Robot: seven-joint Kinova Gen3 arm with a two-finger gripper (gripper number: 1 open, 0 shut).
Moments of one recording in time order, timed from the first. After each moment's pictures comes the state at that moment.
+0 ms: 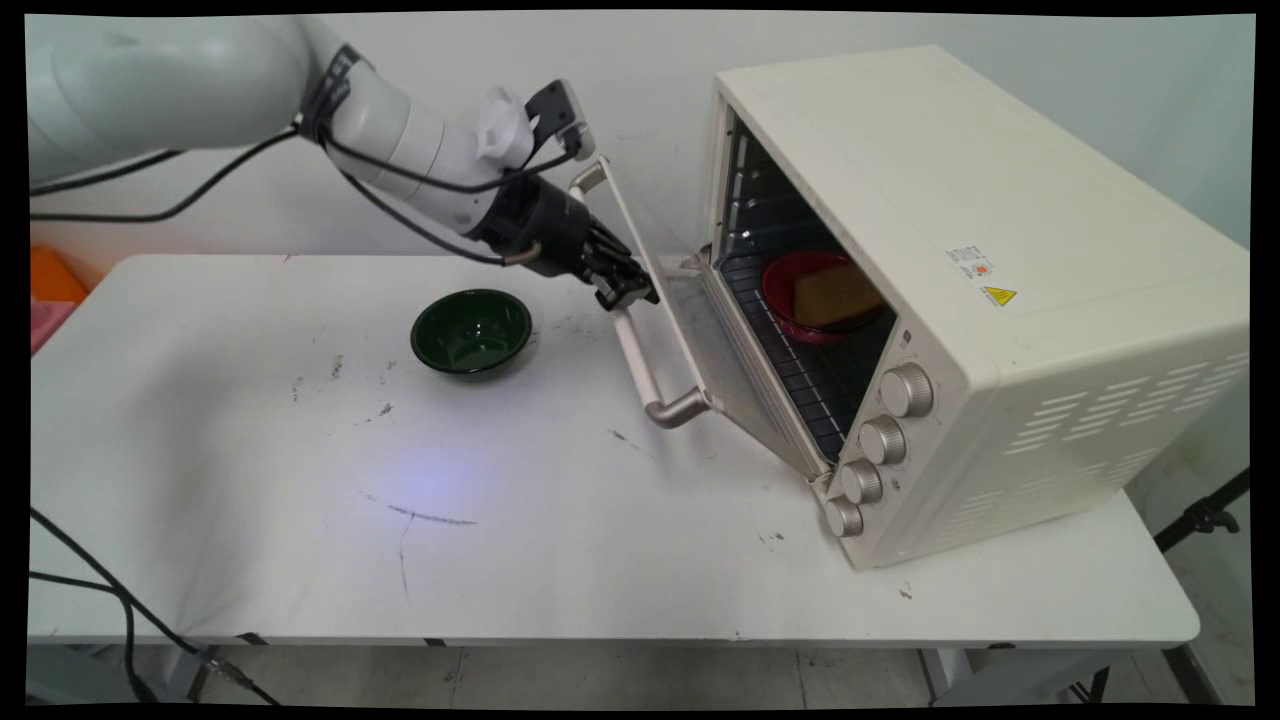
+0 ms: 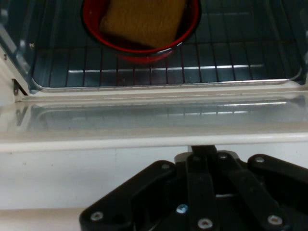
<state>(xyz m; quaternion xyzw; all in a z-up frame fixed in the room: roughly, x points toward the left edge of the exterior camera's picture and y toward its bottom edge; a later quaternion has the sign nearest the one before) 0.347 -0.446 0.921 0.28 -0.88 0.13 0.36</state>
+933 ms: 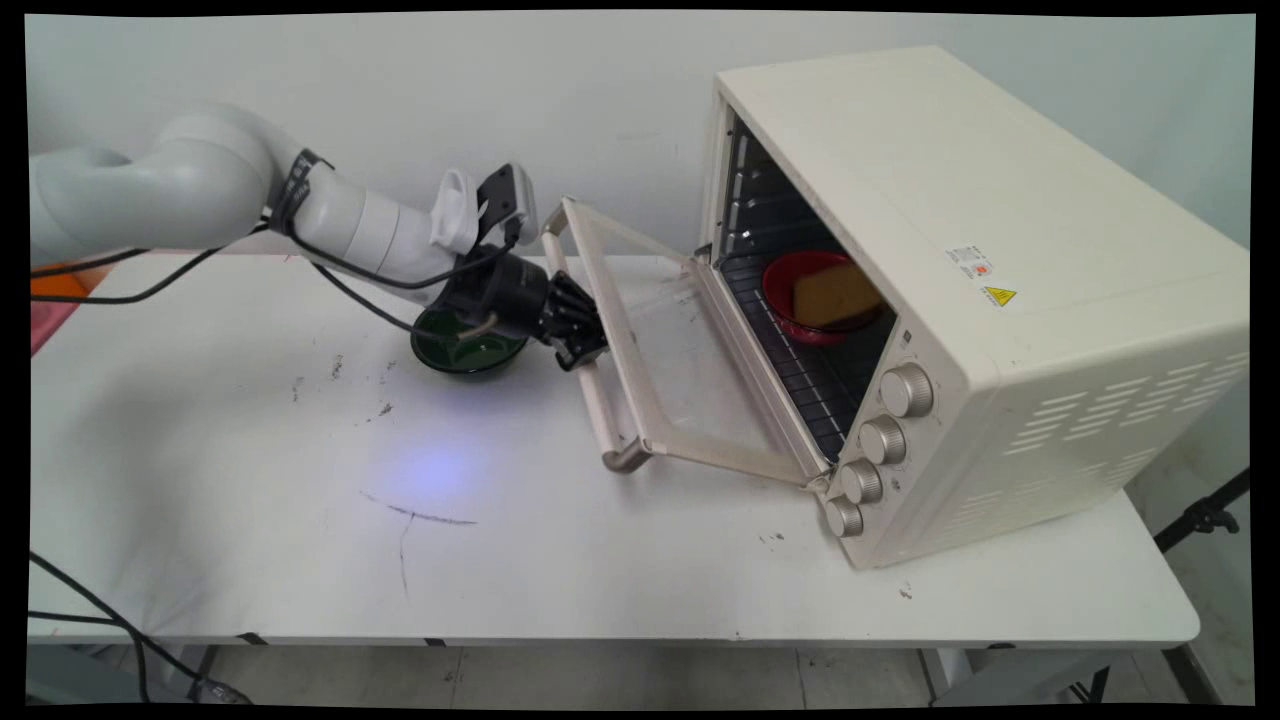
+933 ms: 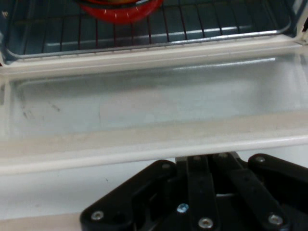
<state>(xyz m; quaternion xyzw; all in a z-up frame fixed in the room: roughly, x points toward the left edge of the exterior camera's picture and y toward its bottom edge) 0.386 -0.416 0.855 0.24 -0.88 0.13 0.39</state>
